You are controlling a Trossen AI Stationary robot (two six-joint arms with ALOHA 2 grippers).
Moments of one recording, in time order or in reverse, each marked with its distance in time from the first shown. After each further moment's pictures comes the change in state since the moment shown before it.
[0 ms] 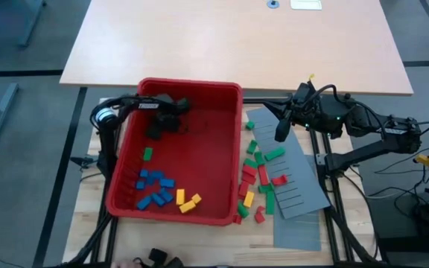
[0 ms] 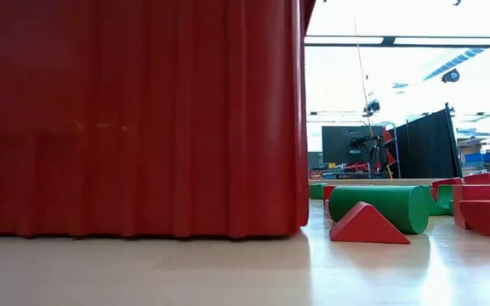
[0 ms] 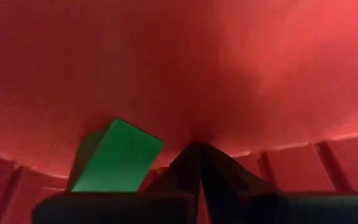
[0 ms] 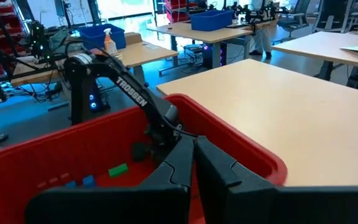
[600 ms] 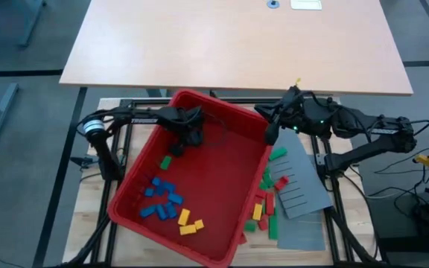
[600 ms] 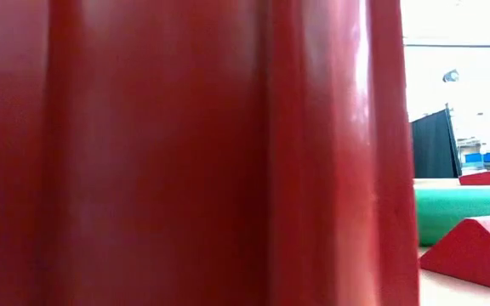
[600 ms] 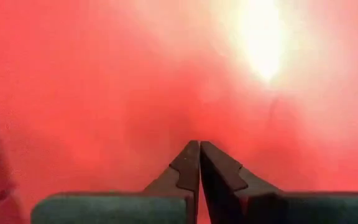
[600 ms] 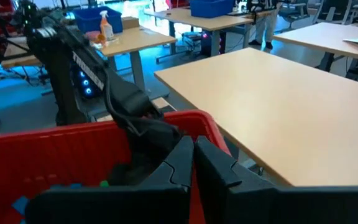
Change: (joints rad) left arm -0.319 -0.172 0.000 0.320 0.560 0.008; right arm 0.000 0.062 -0.001 0.003 0.001 0.000
